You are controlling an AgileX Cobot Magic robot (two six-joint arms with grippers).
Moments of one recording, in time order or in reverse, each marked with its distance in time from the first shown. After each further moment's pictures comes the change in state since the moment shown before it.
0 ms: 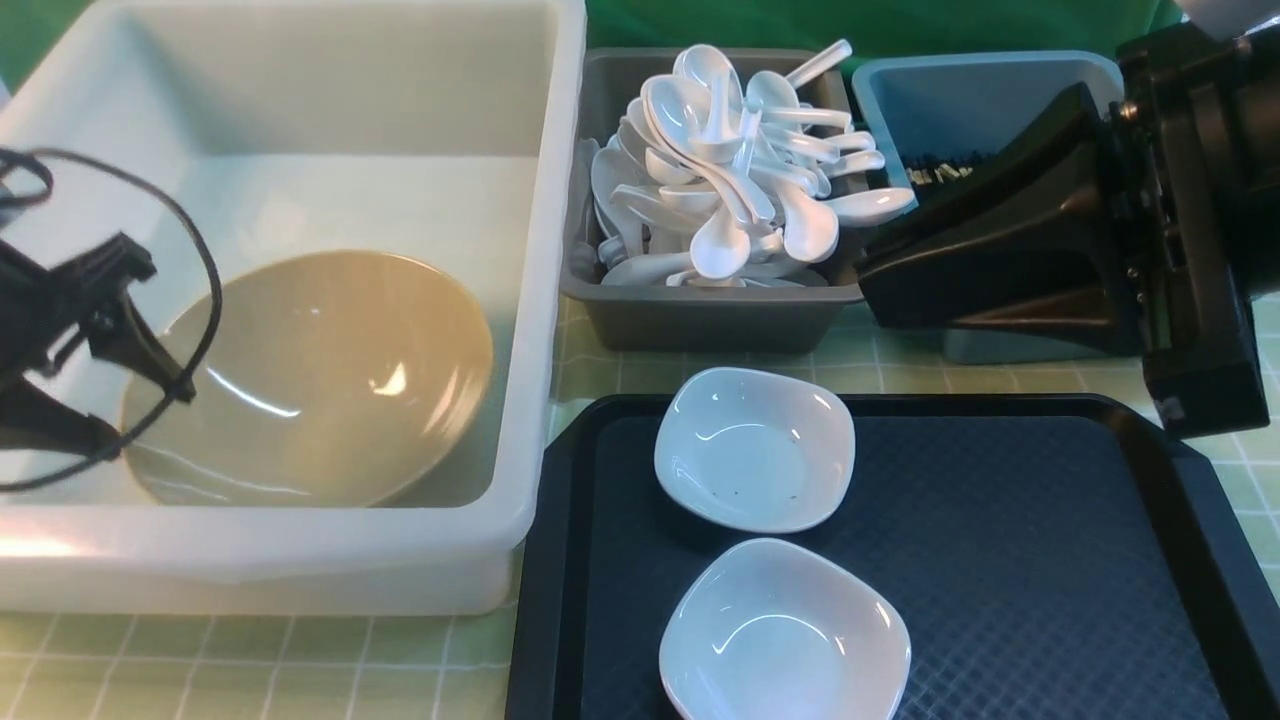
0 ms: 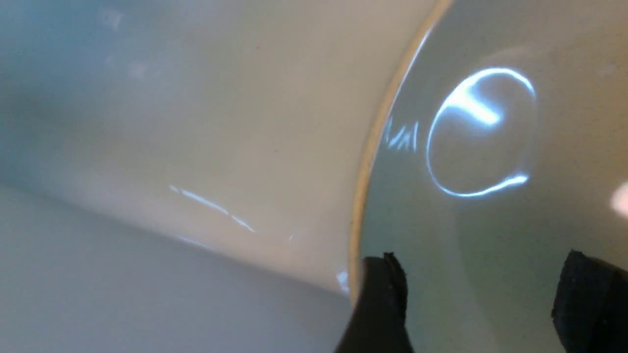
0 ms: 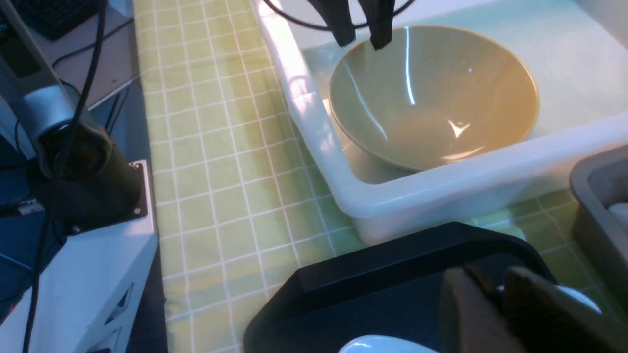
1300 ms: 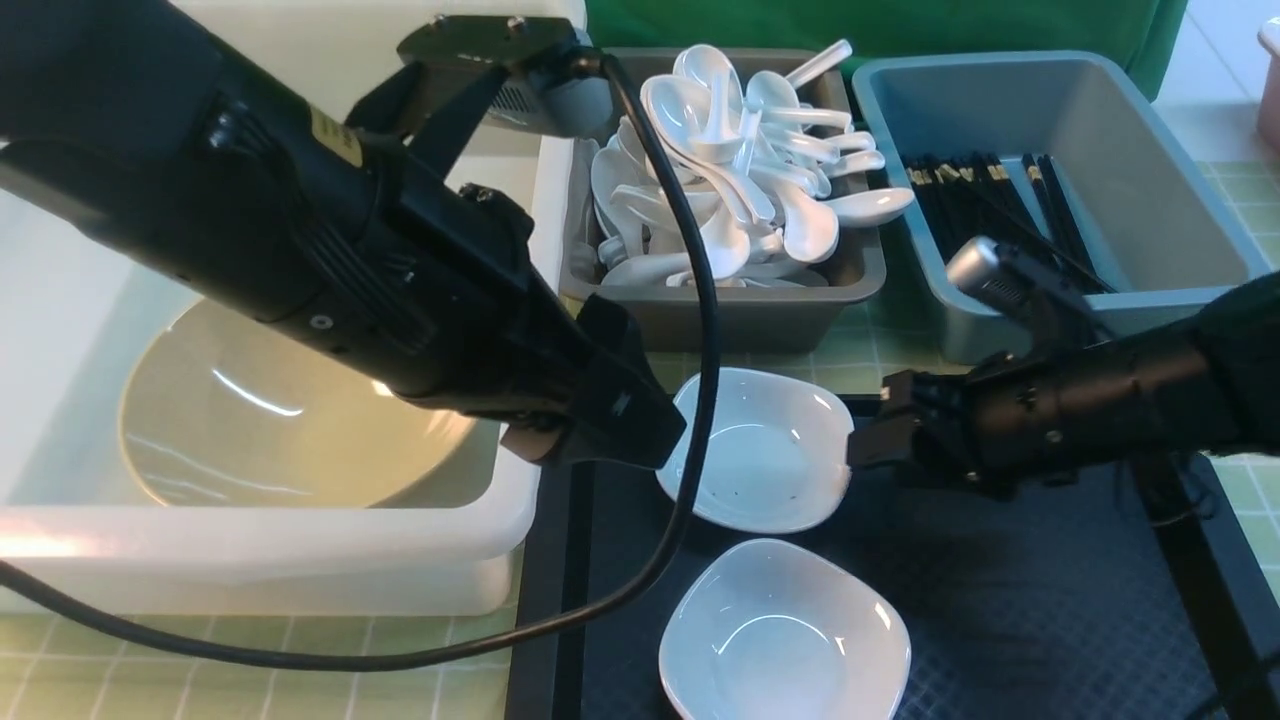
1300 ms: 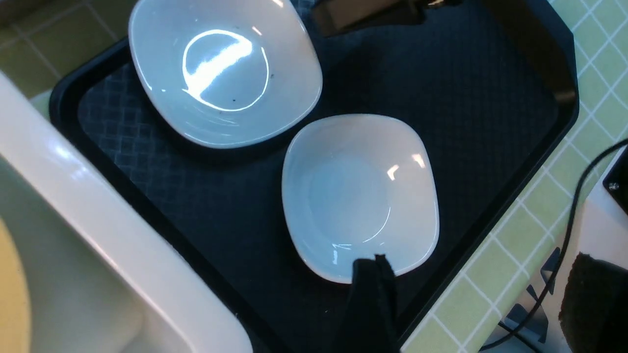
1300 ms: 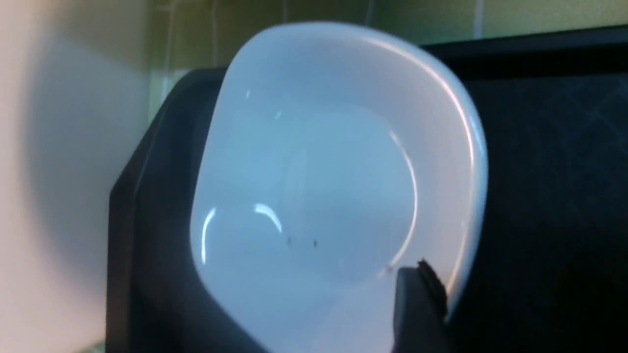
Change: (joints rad) right arm -0.198 0.585 0.400 0.536 -0.520 0.125; left arm -0.877 -0.308 0.002 -0.044 -0.108 0.337
